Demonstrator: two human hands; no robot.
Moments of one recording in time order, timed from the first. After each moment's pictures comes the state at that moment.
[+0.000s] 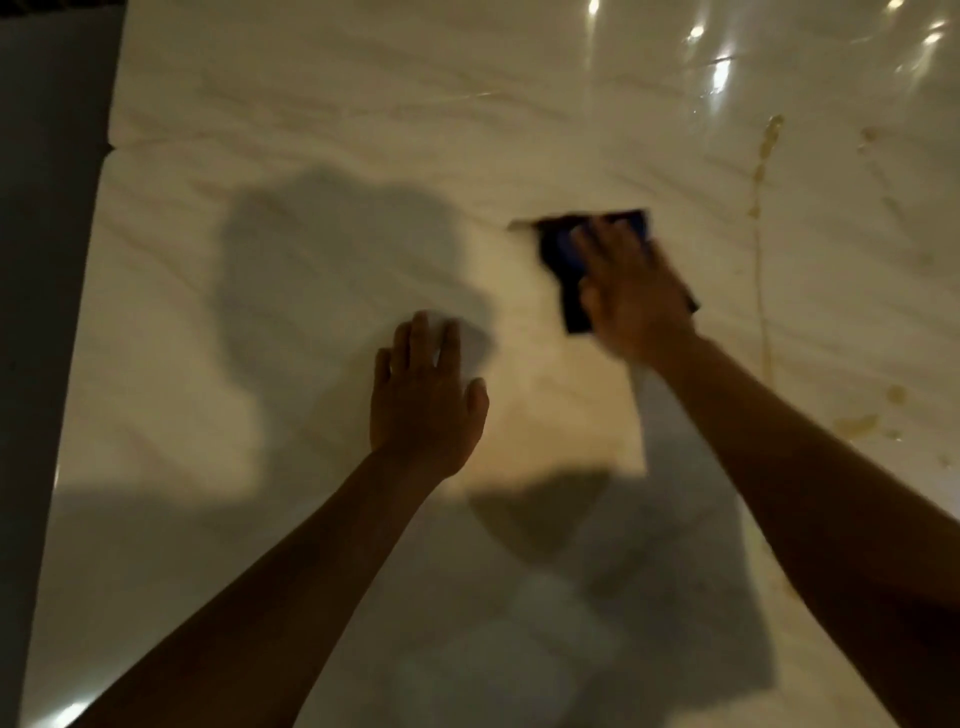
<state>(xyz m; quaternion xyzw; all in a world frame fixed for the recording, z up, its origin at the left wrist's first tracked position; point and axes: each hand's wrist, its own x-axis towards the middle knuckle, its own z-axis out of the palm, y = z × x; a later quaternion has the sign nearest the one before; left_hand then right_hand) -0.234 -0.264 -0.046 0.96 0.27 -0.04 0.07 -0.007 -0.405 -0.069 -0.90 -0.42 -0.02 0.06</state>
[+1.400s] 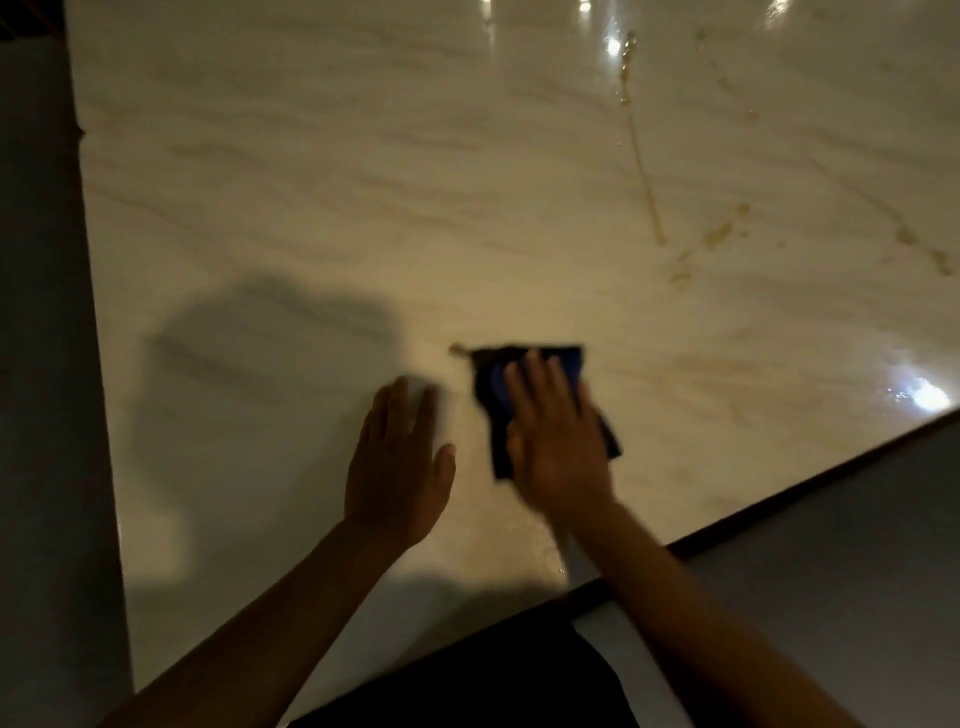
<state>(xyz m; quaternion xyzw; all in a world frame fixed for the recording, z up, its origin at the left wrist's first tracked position) -0.447 -0.346 -0.036 0.98 0.16 -0.07 0.12 -0.356 -0.522 -0.065 -0.95 -0.29 0.01 0.13</state>
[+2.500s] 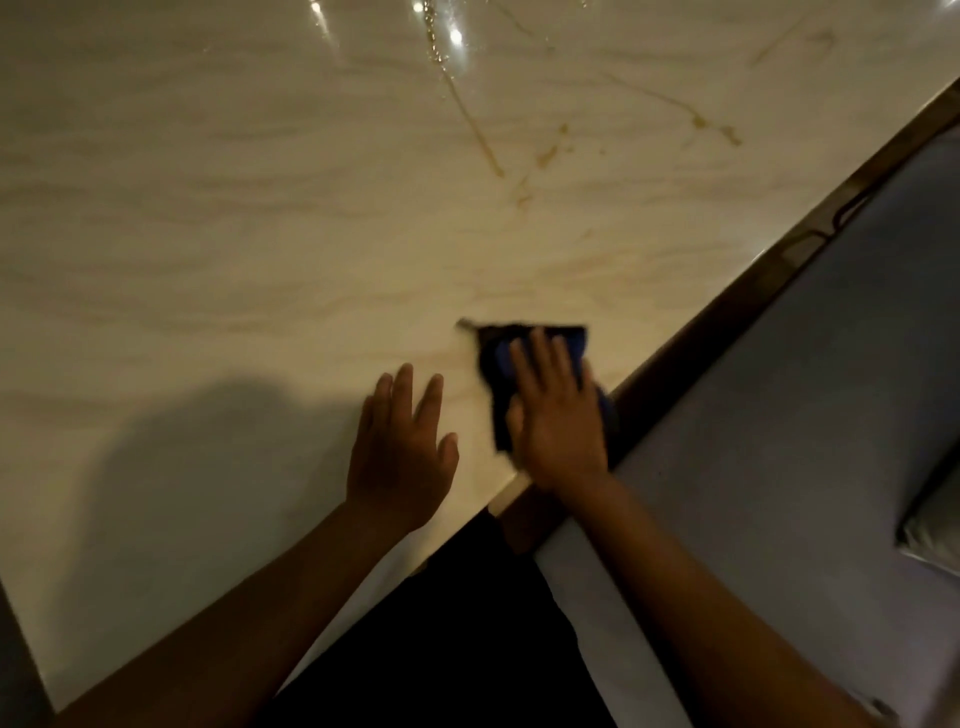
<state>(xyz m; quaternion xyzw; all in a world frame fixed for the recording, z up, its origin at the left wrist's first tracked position) -0.457 -0.429 -0.045 0.99 -0.03 -0.06 0.09 -0.412 -0.621 -0.071 -0.99 -0.11 0.02 0.11</state>
